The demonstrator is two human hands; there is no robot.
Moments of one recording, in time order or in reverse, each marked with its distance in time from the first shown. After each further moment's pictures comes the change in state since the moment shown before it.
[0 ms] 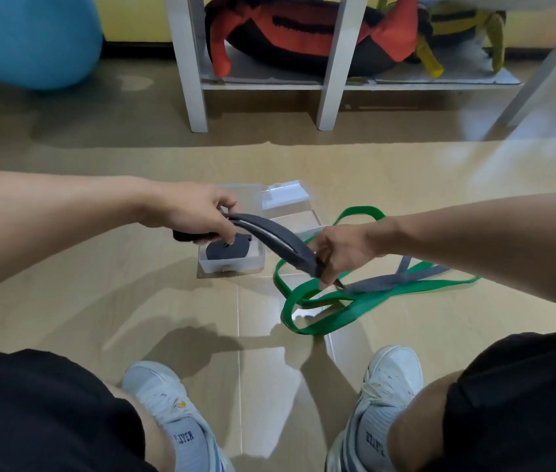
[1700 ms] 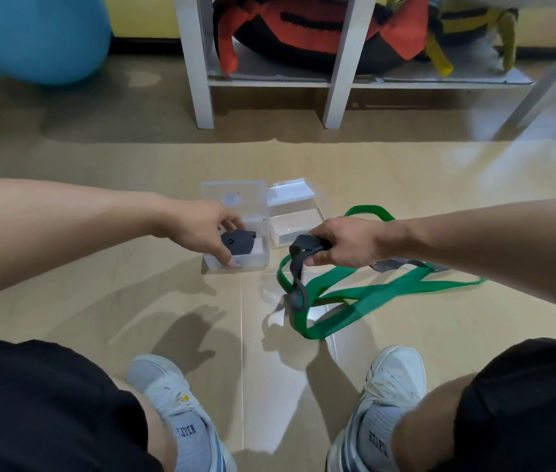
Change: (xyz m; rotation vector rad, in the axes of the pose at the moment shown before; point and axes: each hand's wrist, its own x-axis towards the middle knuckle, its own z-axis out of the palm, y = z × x) left_hand 0.011 -0.021 0.021 0.212 -0.041 -0.054; right_hand -0.008 -0.006 0.000 -0.173 0.264 -0.125
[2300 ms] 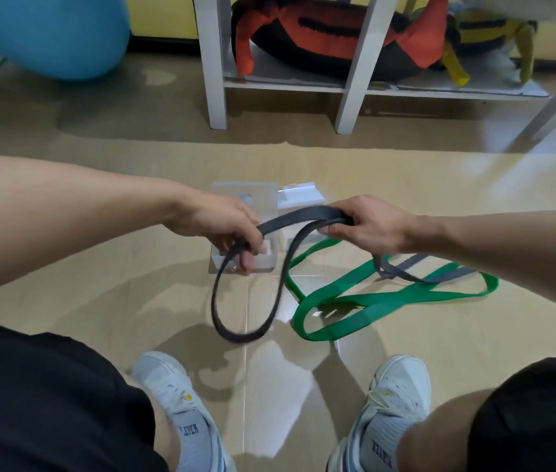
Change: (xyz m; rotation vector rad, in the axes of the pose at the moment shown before) left_hand -0.005 0.011 -0.006 -0.478 -0.190 0.100; right_hand -0.010 0.002 -0.024 0.189 0.259 -0.059
